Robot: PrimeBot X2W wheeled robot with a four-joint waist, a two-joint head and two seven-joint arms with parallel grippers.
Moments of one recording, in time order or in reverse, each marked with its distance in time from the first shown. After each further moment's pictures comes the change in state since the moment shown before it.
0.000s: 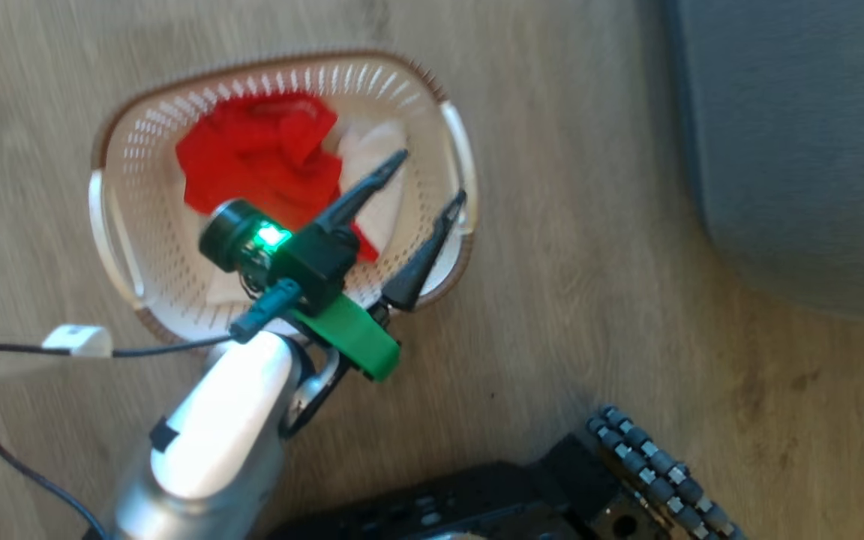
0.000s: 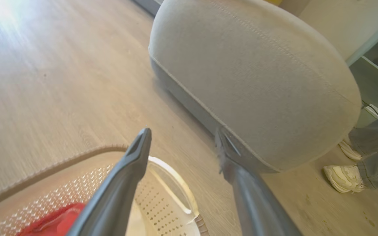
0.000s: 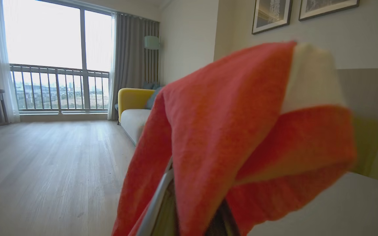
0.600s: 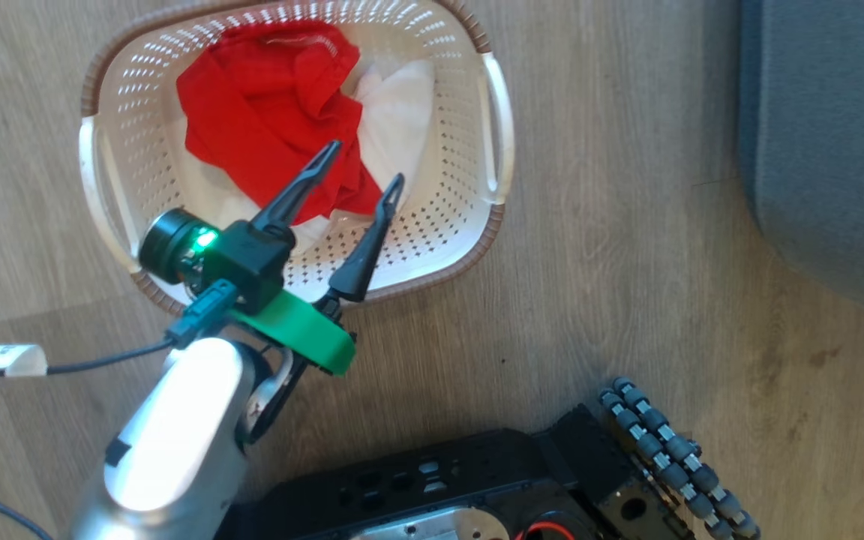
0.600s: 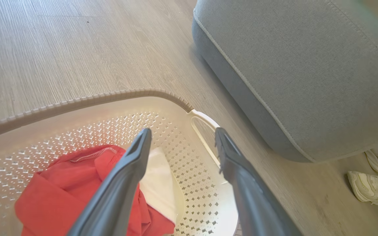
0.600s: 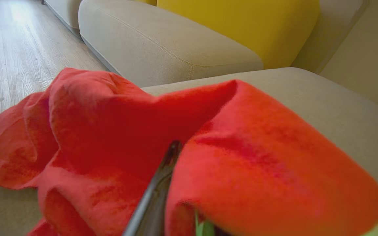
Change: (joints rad) left arm 0.047 0.055 0.066 -0.062 -0.047 0.058 0.006; right arm -0.026 0.030 -0.496 0.322 -0.500 0.000 0.014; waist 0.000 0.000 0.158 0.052
